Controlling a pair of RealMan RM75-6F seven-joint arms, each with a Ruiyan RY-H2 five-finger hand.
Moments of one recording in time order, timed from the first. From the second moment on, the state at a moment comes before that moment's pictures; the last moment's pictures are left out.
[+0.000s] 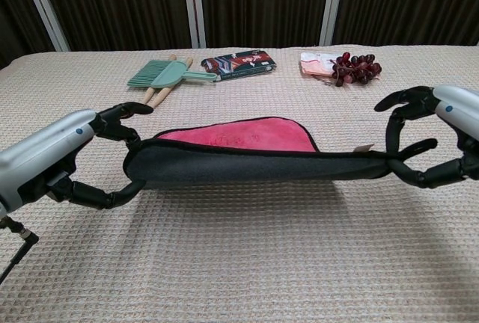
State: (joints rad) left arm -0.43 -1.70 0.04 -1.67 1.37 1.40 0.19; right arm 0.41 -1.56 -0.02 -1.78 -1.30 1.46 -0.34
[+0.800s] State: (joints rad) left arm -0.41 -1.80 0.02 -1.60 1.35 1.30 0.21; right arm 0.39 -1.63 -0.01 -1.72 -1.28 1.35 -0.36
